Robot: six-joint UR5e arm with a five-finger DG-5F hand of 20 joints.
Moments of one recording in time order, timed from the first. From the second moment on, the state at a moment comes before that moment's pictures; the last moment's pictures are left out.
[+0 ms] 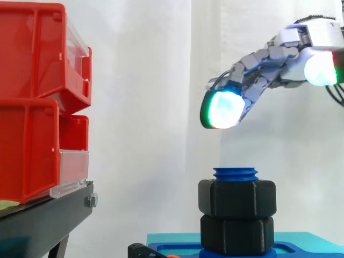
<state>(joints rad) -0.14 -2.18 -1.00 -3.19 -2.10 -1.40</state>
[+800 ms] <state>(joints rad) -0.10 -1.83 -1.42 -3.06 -1.67 -1.20</state>
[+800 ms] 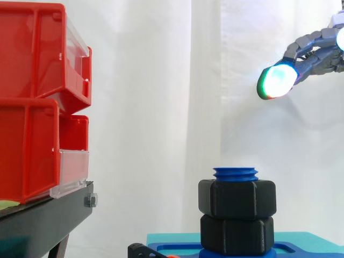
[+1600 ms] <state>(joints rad) -0.07 -1.83 -1.51 -2.94 -1.52 -0.72</state>
